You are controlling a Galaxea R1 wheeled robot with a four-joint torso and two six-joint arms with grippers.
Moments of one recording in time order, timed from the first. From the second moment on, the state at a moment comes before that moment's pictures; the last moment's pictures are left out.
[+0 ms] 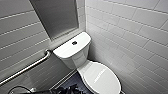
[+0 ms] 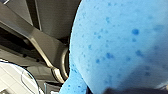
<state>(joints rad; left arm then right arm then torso) 0.64 2.50 -1.48 0.19 0.30 -0.62 -1.55 2.65 -2.12 0.22 0.16 -0.10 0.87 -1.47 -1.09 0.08</state>
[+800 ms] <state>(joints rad) 1.11 2.33 -1.52 0.50 0.31 -0.61 -1.45 2.32 -1.55 0.22 0.18 -0.11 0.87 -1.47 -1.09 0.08</state>
